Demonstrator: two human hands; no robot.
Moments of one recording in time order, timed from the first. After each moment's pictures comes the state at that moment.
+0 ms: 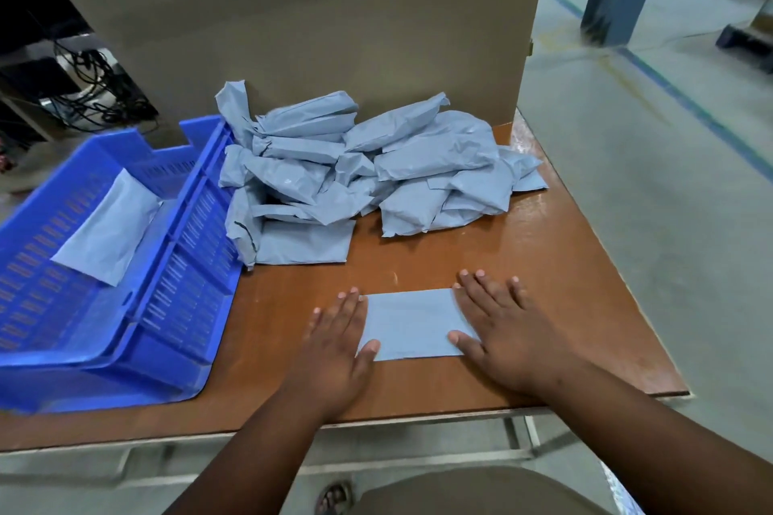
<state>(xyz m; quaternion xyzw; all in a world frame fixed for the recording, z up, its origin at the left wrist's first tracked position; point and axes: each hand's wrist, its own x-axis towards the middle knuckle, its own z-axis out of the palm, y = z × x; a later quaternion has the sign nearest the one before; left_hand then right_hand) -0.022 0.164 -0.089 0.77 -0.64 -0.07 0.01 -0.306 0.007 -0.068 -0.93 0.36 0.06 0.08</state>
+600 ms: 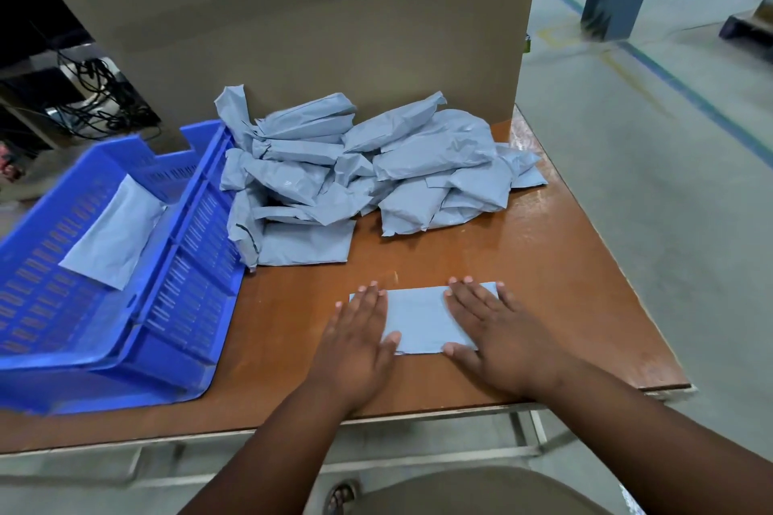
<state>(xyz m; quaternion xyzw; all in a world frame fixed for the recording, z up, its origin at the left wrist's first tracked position) -0.051 0.147 -0.078 0.75 -0.65 -0.08 0.02 -0.307 0.015 -0.075 -0.95 0.31 0.04 0.10</state>
